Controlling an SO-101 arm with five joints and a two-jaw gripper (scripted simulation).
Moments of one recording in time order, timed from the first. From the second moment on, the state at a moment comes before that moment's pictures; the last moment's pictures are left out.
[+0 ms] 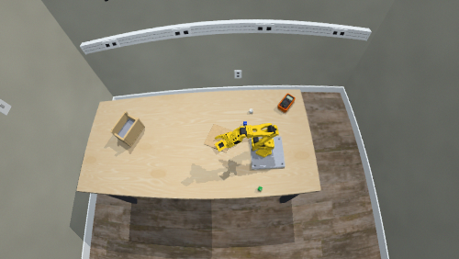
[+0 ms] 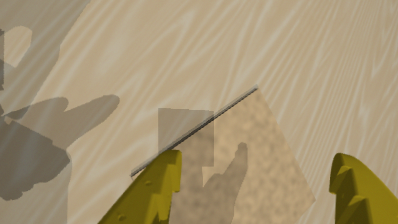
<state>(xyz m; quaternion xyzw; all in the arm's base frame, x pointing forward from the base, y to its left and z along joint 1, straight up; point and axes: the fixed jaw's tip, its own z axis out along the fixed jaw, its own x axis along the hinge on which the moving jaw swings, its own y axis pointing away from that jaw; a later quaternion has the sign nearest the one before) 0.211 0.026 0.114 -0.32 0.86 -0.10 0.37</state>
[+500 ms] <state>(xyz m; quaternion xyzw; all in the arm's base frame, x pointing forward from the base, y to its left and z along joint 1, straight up) 0.180 -0.087 0.112 -0.17 0.93 -0.20 0.26</state>
